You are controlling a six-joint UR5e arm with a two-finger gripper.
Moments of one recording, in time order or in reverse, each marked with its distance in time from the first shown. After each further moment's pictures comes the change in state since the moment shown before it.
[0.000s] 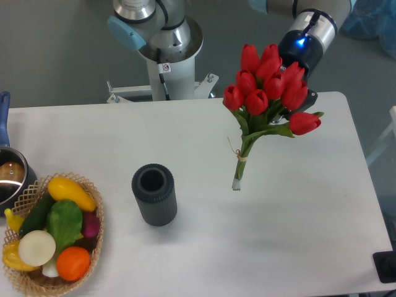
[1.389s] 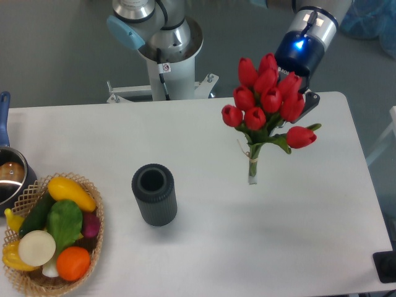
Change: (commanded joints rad) arm -0.015 0.021 0.052 -0.012 0.395 -0.012
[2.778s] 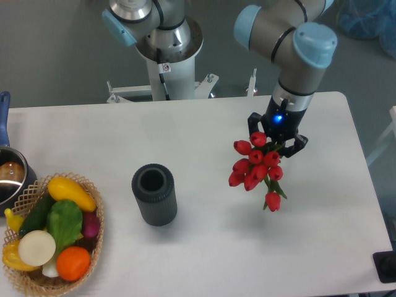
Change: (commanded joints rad) arm -0.163 -0.189 0.000 -0.103 0.763 0.011
